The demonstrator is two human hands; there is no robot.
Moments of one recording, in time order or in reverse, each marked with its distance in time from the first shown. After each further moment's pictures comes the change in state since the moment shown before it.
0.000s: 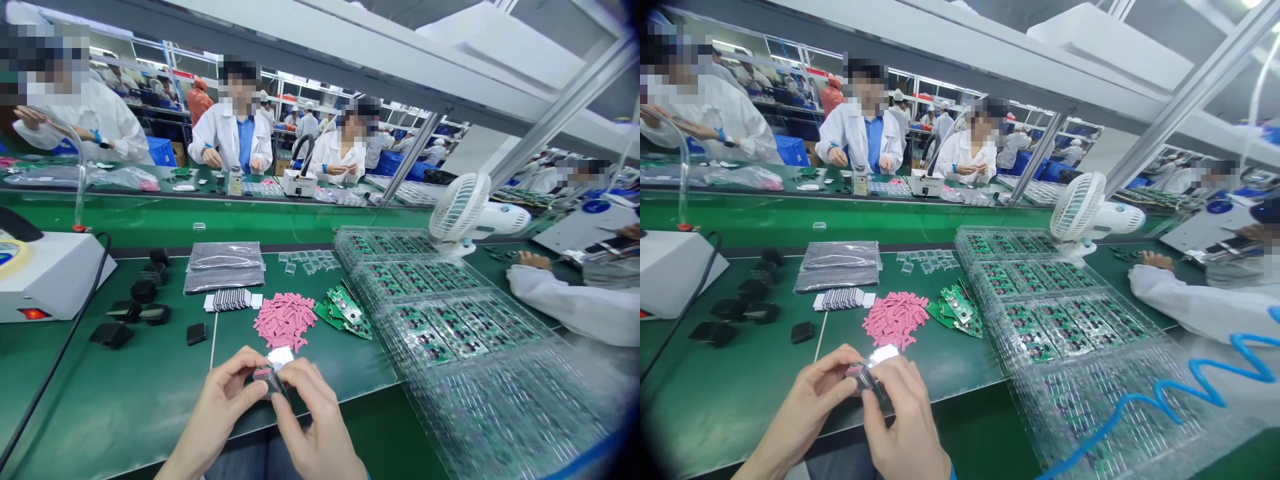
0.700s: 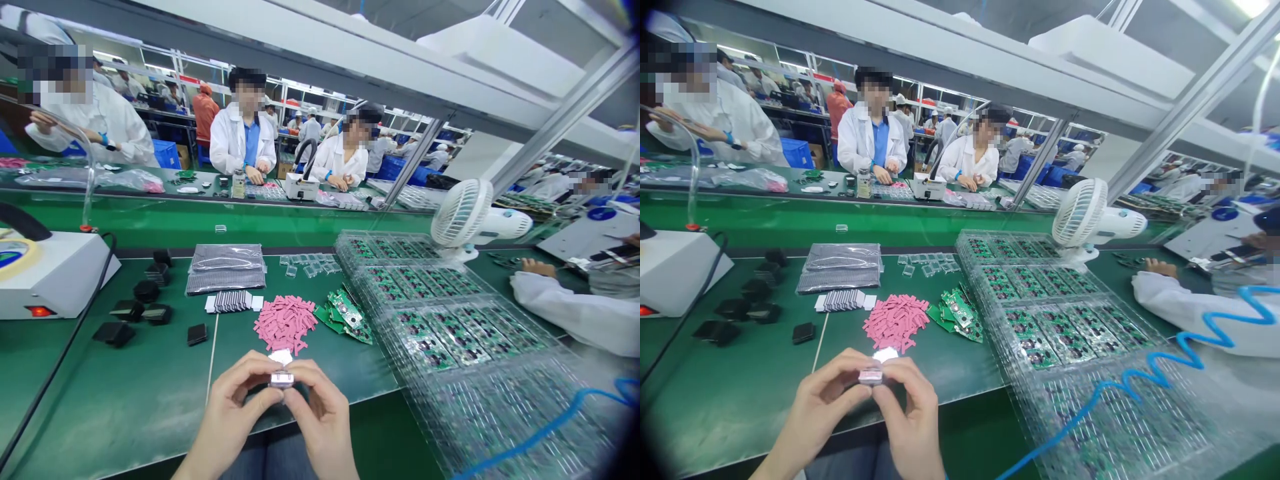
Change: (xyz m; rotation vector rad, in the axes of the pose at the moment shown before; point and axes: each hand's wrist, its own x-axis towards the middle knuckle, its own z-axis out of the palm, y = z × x) left_hand 0.000 0.002 0.018 0.188 -0.009 0.189; right_hand -0.002 0.018 0.009 0.489 0.219 0.052
